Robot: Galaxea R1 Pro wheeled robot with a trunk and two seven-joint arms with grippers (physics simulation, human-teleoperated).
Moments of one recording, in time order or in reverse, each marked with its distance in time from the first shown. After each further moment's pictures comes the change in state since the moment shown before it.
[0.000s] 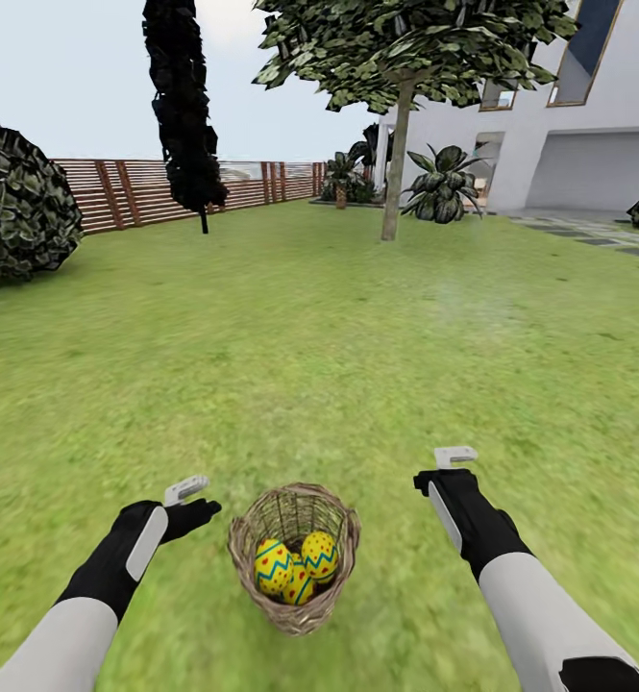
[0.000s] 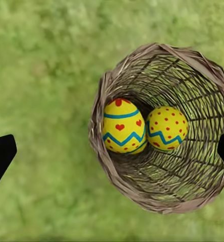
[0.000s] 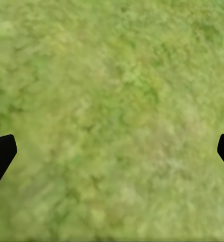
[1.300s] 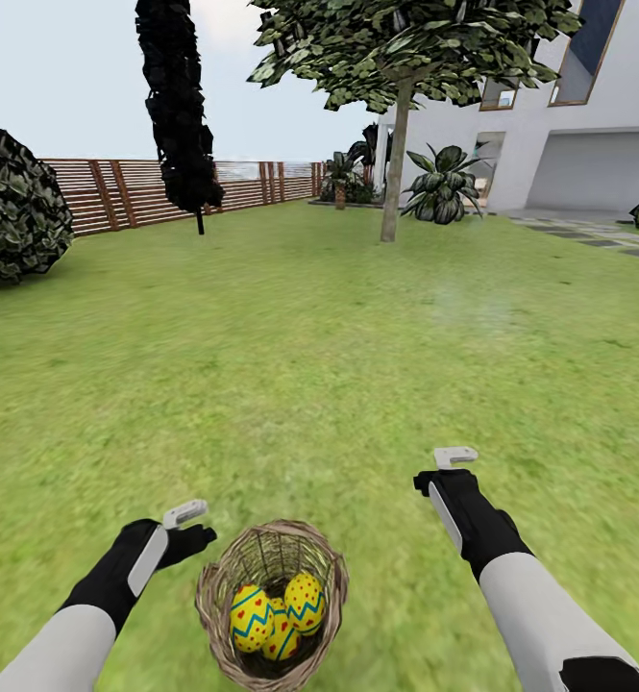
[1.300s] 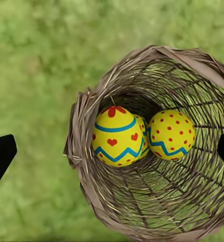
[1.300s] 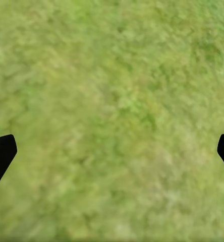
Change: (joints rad) left arm 0.001 0.011 -0.015 0.133 -0.046 -0.009 0.004; right arm 0.000 -0.001 0.000 0.002 0.000 -0.001 0.008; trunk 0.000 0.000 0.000
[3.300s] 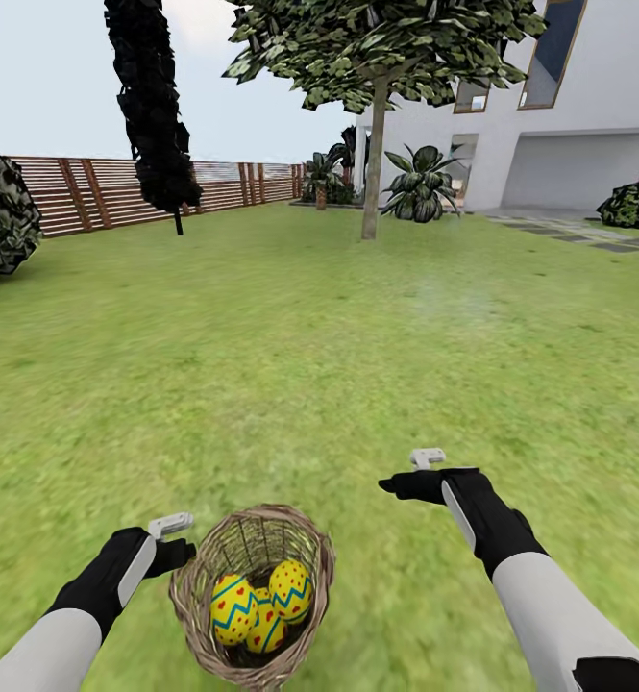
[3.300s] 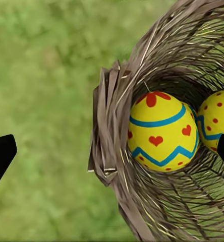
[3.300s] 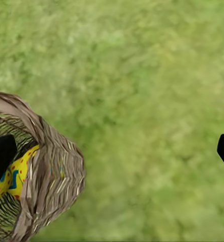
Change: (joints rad) left arm 0.000 0.045 -0.012 0.059 -0.117 -0.005 -0.004; right arm 0.000 -0.042 -0.012 -0.008 -0.007 0.009 0.604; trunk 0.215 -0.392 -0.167
